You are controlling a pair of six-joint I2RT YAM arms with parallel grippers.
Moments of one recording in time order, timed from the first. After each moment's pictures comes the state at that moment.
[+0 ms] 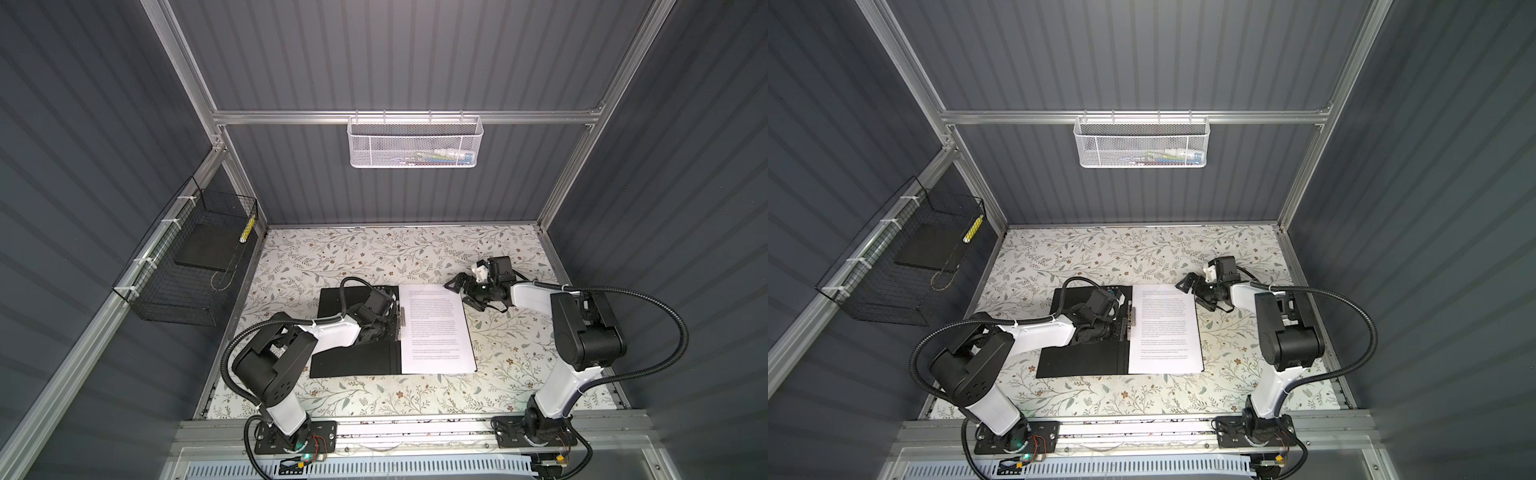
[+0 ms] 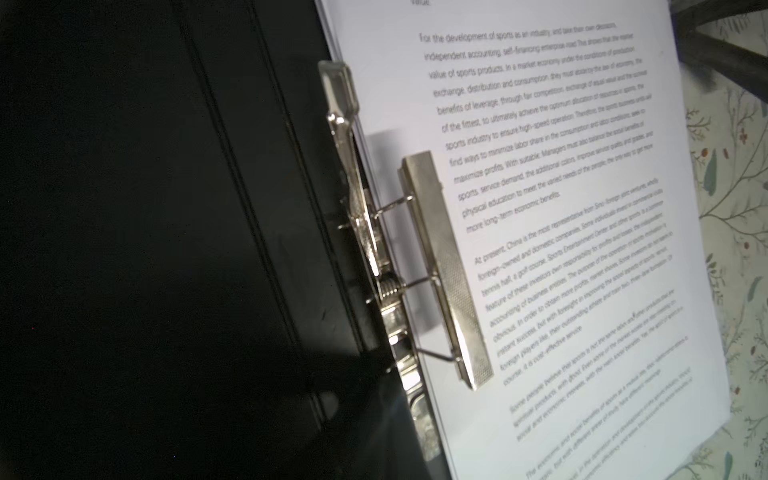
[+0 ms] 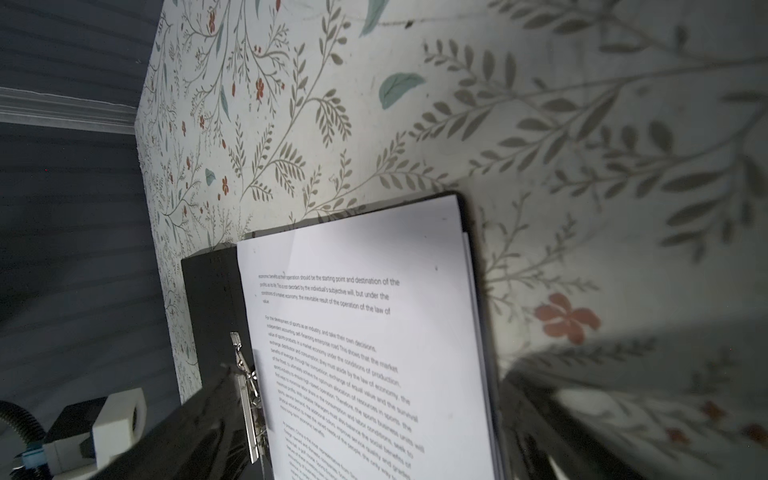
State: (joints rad) left arm -0.72 1.70 0.82 -0.08 0.16 -0.48; right arm 0.13 1.81 0.94 -0.06 -0.56 0.63
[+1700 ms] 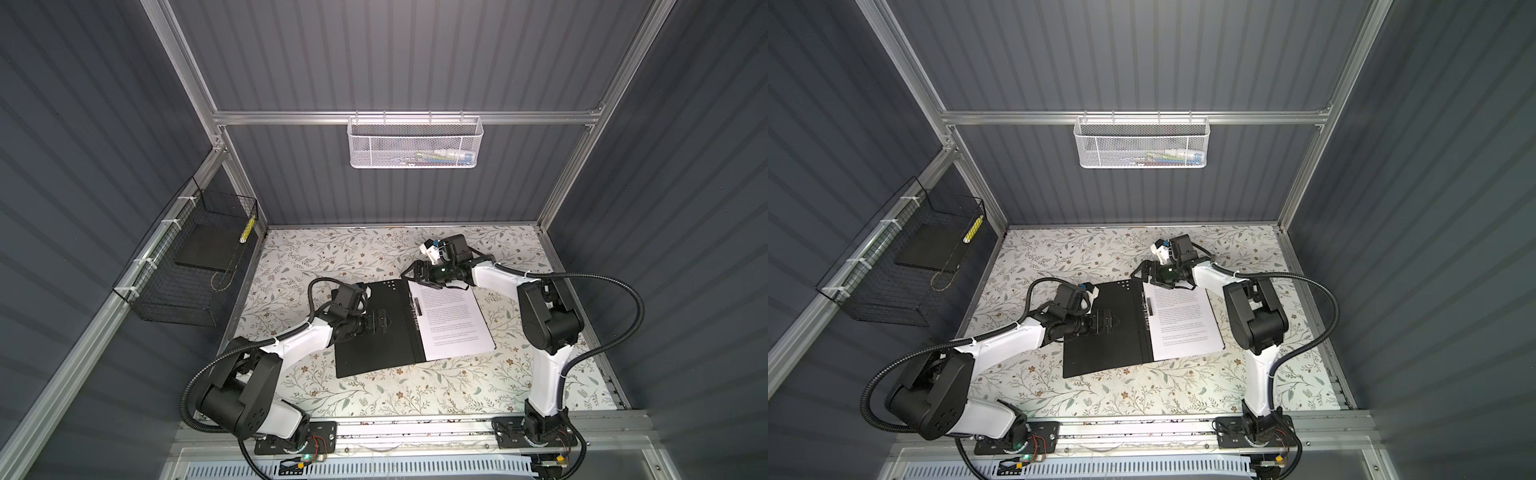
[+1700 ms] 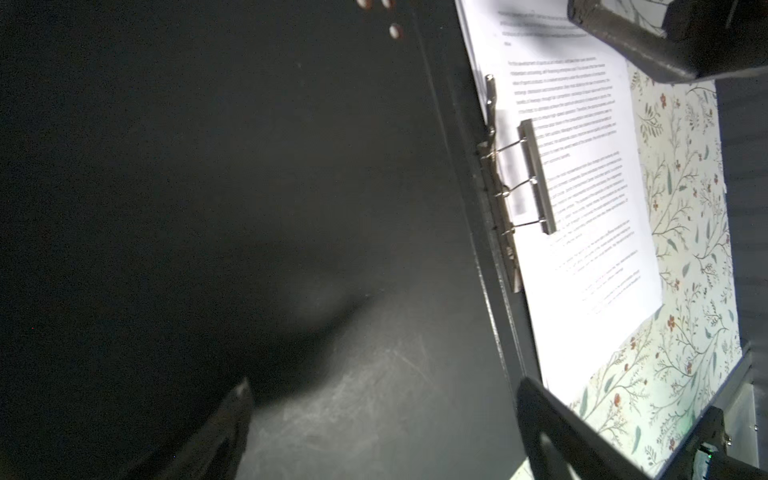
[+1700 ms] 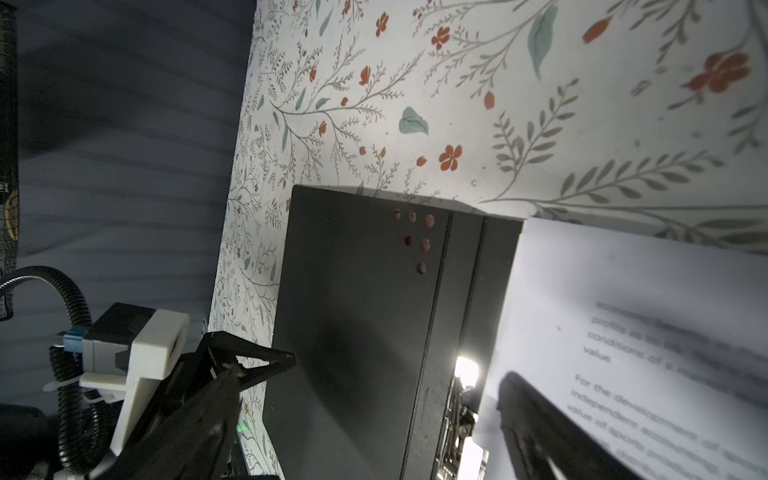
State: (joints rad) left arm -0.51 1.45 0.70 -0.17 0.27 -0.48; right arm 0.41 2.04 1.39 -0.20 -0.71 0.47
